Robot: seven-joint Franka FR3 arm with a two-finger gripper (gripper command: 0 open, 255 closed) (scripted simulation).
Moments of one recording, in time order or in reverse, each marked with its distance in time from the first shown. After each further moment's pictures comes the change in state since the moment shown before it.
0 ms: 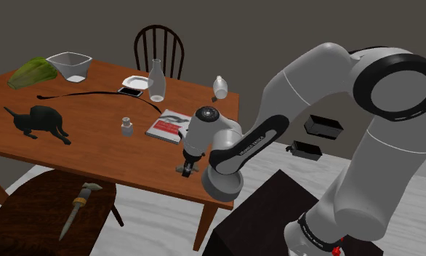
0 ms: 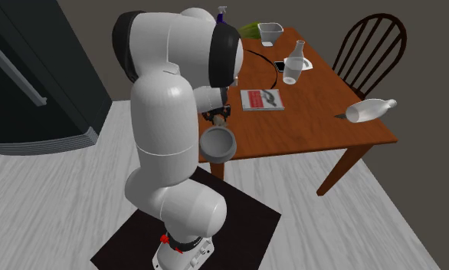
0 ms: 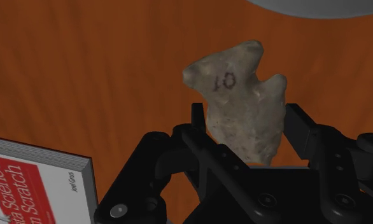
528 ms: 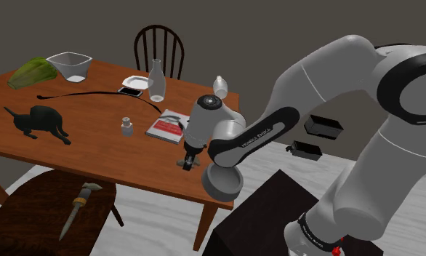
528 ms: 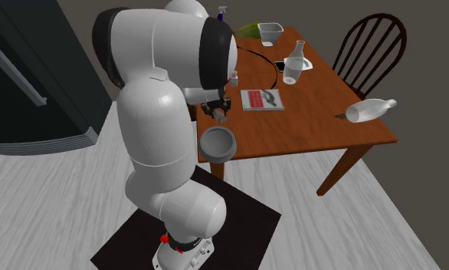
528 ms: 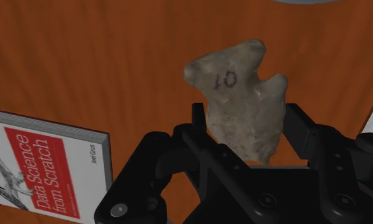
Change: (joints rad) arm -0.027 -0.100 0.045 -0.002 0.115 -0.089 -0.094
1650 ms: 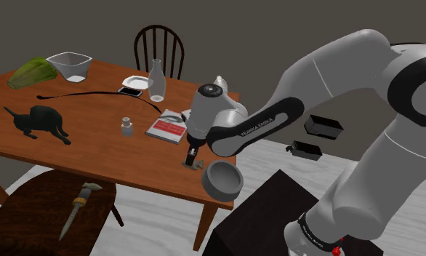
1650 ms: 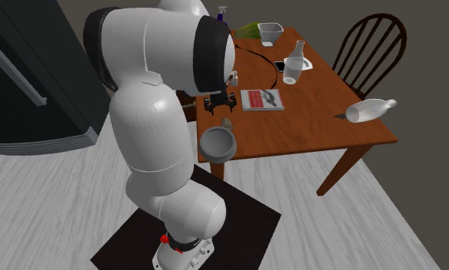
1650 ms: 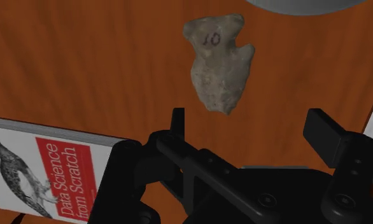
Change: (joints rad) arm -0.022 -0.049 0.002 0.029 0.084 -0.119 -0.060
